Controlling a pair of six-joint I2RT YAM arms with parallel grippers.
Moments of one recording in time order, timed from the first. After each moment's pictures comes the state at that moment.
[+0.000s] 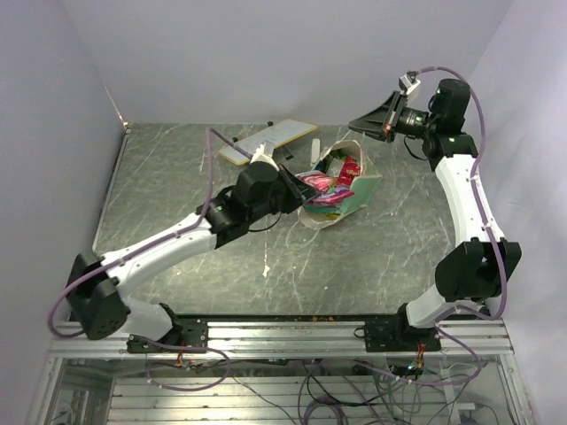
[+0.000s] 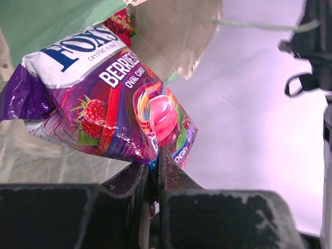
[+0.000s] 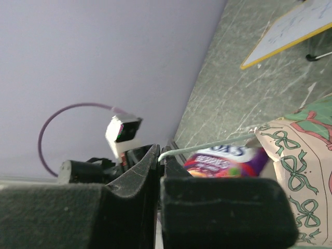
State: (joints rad) left arm -0.89 1.42 1.15 -0.02 -0.11 -1.22; right arm 0.01 1.59 1.61 -0.26 -1.08 0.89
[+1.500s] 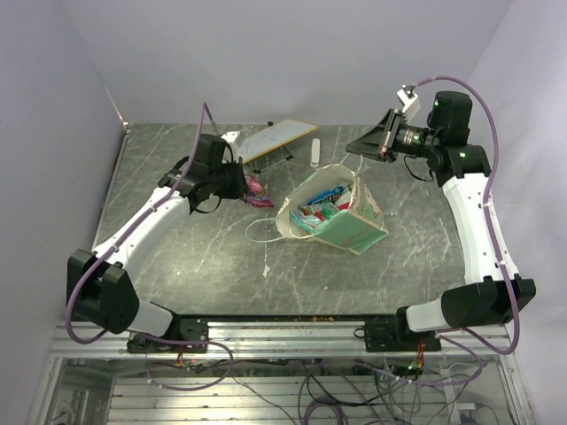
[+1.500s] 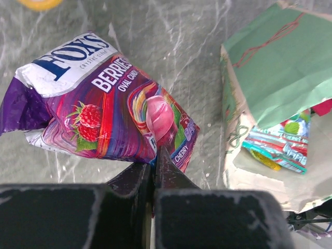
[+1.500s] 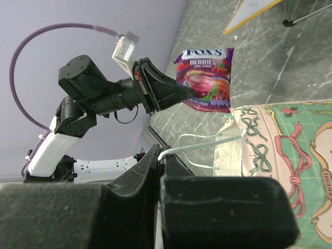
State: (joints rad) left arm -0.44 1.41 1.21 -0.51 0.16 -0.35; right arm 0.08 1.41 1.62 -0.64 -0.90 0.65
